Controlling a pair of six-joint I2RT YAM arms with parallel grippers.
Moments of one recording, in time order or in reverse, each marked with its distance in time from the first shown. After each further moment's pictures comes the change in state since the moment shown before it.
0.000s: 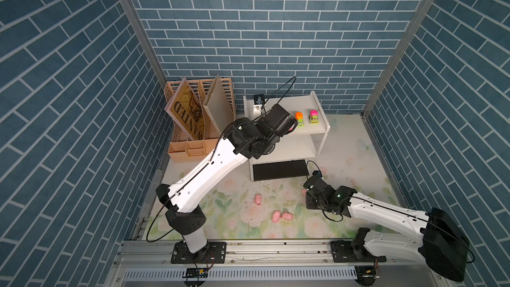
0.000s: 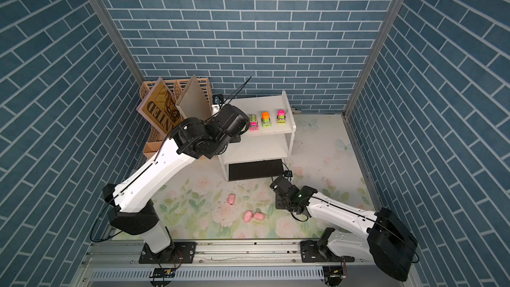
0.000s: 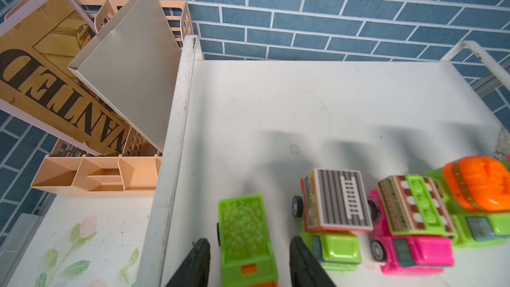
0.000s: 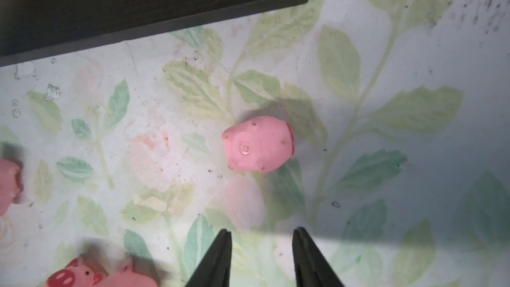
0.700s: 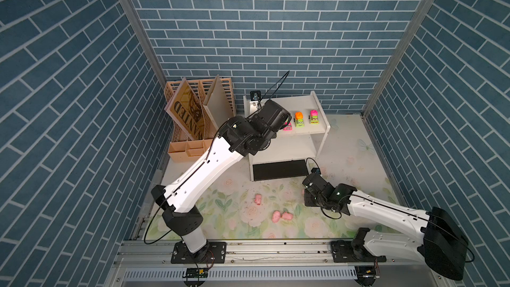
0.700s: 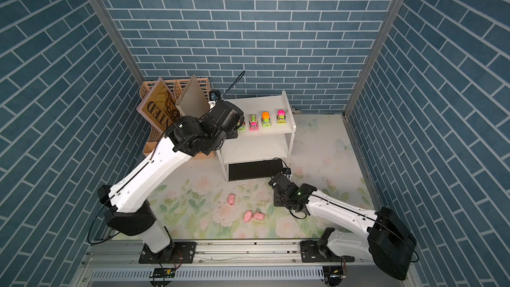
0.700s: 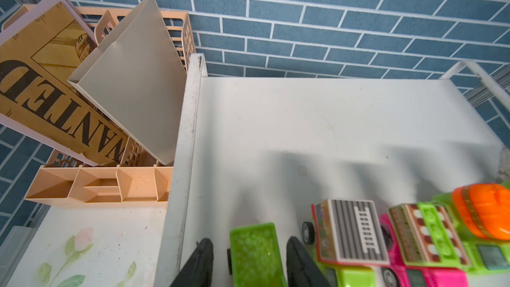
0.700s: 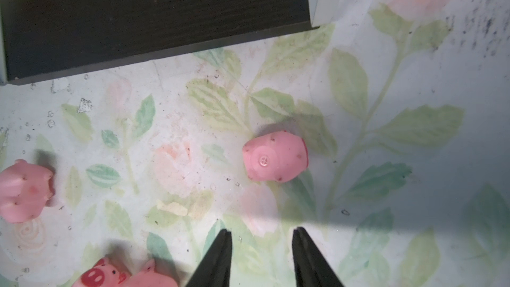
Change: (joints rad) left arm 0.058 -0.030 -0.064 0.088 0.042 0.060; right arm 0.000 0.010 0.044 -0.005 0.001 -0.003
